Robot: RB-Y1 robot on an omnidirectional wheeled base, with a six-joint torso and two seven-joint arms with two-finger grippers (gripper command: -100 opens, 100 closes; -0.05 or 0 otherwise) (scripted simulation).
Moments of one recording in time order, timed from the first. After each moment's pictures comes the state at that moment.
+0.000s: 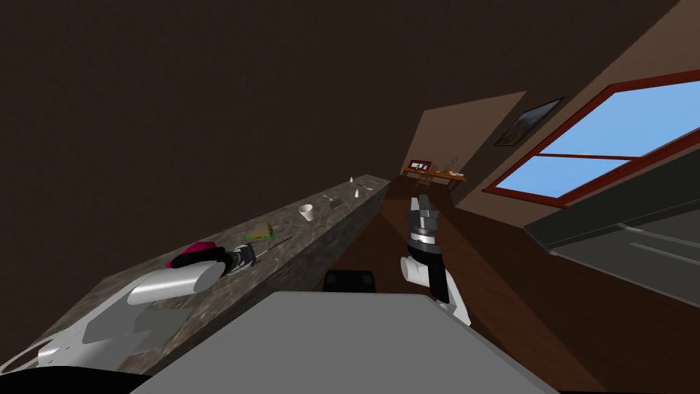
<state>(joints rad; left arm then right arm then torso) 0.58 0.72 0.43 -1.99 0.63 1.02 0.54 0.45 0.03 -0.04 -2.27 0.10 -0.47 -0.06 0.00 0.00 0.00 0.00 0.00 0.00</state>
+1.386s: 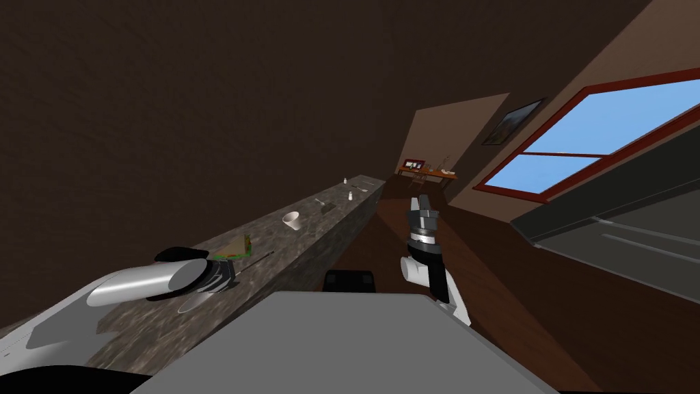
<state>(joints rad) 0.60 0.83 0.51 -1.92 0.76 1.37 0.63 0.45 0.03 -0.04 -2.27 0.10 -0.47 -0.06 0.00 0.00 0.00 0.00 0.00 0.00</state>
